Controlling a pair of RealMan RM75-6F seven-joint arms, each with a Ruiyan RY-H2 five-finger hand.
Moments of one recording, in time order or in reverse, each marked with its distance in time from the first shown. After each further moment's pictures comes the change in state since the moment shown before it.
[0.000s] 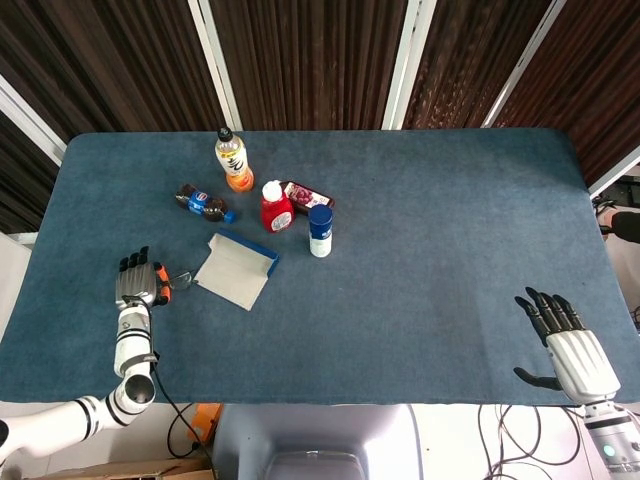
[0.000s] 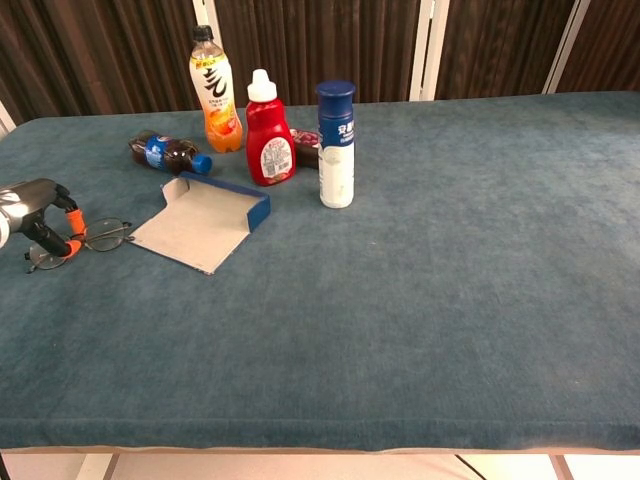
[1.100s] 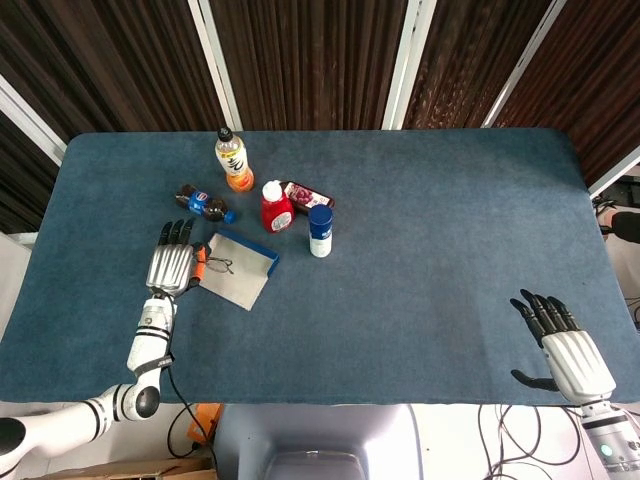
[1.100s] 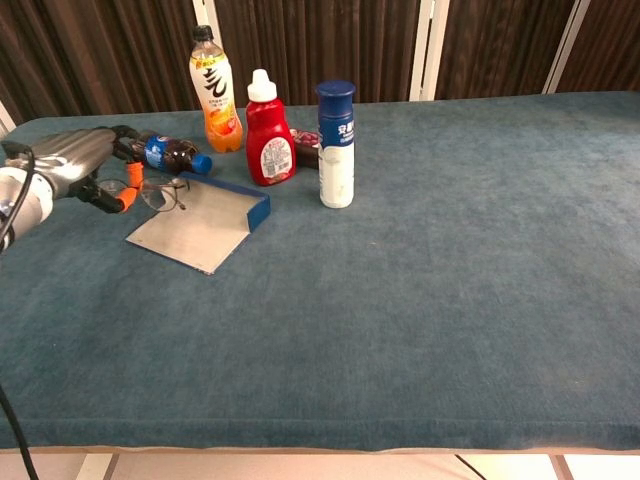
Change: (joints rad) left arm -0.016 -0.068 0.050 0.113 0.554 0.045 -0.251; right arm 0.009 0.006 -0.008 -0.006 -0.004 -0.020 0.005
